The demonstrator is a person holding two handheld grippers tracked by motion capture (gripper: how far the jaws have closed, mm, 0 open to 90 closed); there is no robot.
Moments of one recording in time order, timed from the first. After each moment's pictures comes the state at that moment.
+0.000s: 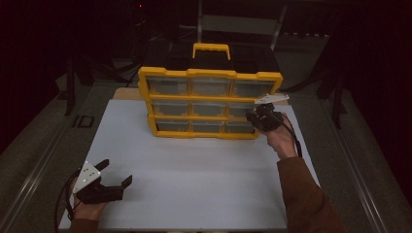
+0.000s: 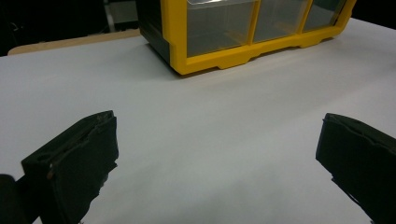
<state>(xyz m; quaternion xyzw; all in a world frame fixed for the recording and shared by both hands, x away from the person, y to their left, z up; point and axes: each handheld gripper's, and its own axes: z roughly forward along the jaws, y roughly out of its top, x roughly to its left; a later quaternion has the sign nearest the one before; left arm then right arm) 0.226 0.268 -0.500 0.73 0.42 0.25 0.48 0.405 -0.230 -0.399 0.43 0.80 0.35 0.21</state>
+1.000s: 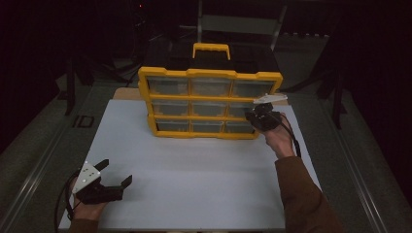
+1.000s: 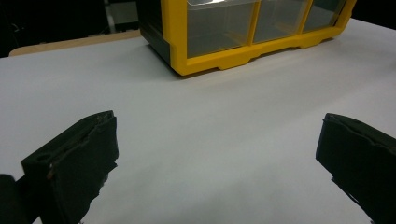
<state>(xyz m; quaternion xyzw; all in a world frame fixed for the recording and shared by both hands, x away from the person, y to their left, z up) 0.226 0.269 -0.500 0.73 0.42 0.25 0.48 0.408 -0.227 -0.402 0.43 0.80 0.35 0.22</state>
